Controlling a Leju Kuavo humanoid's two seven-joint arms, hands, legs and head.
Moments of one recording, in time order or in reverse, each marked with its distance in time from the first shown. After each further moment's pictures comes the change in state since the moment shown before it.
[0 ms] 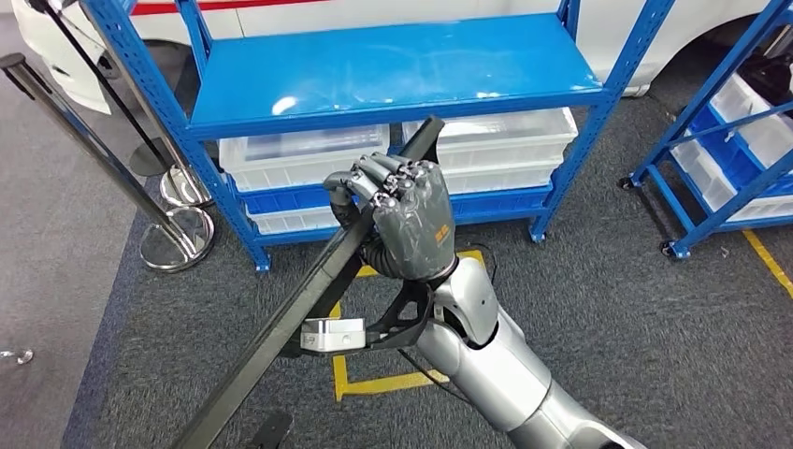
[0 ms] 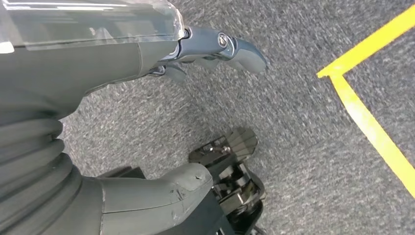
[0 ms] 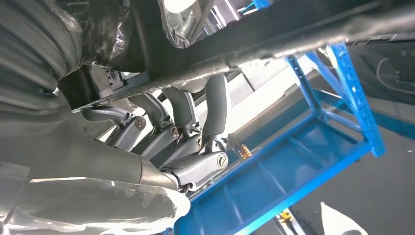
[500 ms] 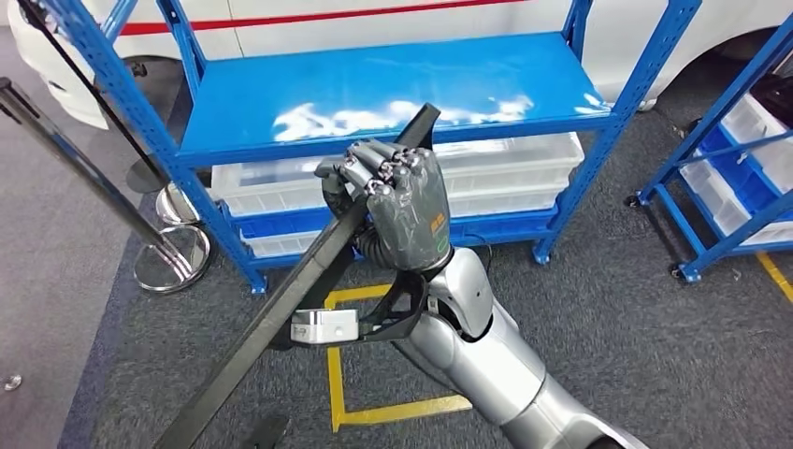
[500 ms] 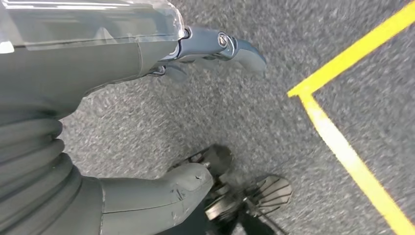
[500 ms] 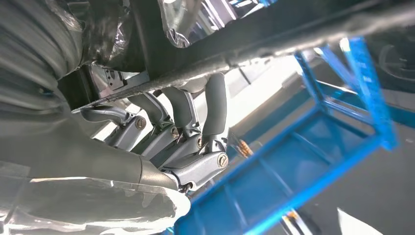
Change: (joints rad) left arm -0.008 0.014 0.004 0.000 -0.018 -0.004 0.002; right arm -0.030 0.027 -0.006 0.008 -0.003 0.000 -0.003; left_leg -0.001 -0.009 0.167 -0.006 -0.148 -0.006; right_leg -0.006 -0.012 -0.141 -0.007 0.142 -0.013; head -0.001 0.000
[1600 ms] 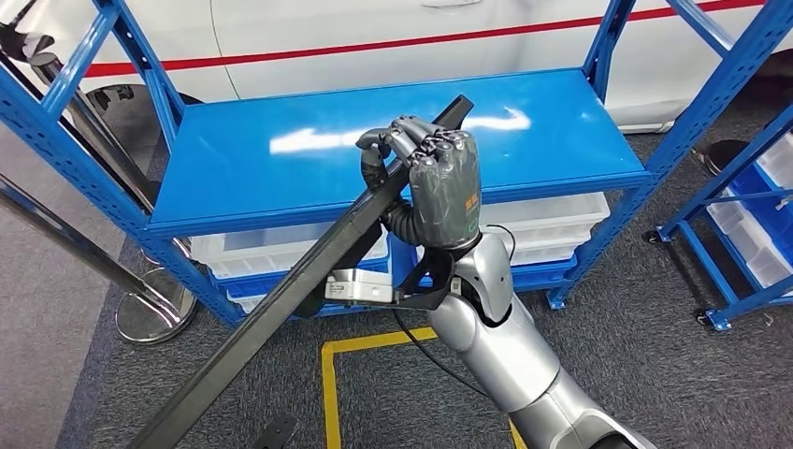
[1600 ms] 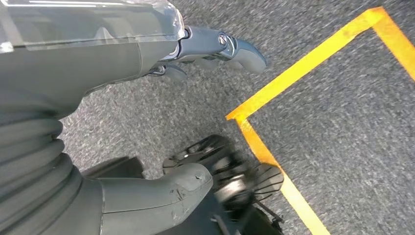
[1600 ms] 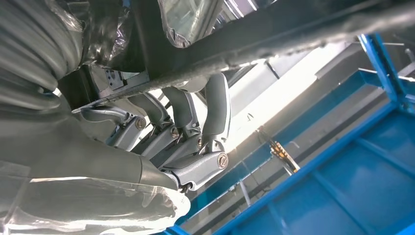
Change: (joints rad) left arm 0.006 -0.023 0.004 0.000 0.015 0.001 -0.005; right arm -0.005 -0.010 -0.085 -0.004 -0.052 0.014 -0.006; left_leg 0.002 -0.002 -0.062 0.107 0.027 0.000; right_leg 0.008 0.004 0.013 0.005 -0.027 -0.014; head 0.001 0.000
